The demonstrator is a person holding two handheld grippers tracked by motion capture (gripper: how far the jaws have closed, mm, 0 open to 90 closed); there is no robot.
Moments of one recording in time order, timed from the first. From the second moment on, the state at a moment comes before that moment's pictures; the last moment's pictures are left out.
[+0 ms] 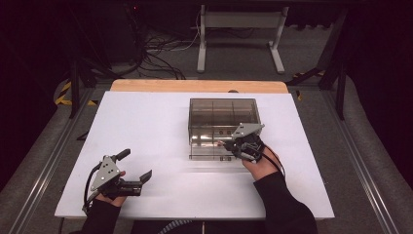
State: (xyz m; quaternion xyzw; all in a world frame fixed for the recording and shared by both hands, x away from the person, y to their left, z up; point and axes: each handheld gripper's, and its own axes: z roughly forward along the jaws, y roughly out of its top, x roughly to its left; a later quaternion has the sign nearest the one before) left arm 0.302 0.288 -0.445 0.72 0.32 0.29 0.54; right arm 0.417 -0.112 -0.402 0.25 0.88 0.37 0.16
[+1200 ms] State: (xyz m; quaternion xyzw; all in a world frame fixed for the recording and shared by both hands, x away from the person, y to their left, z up) left arm 0.302 0.288 -0.445 0.72 0.32 0.29 0.54; right arm 0.422 -0.106 -0.413 0.25 0.89 0.35 0.15
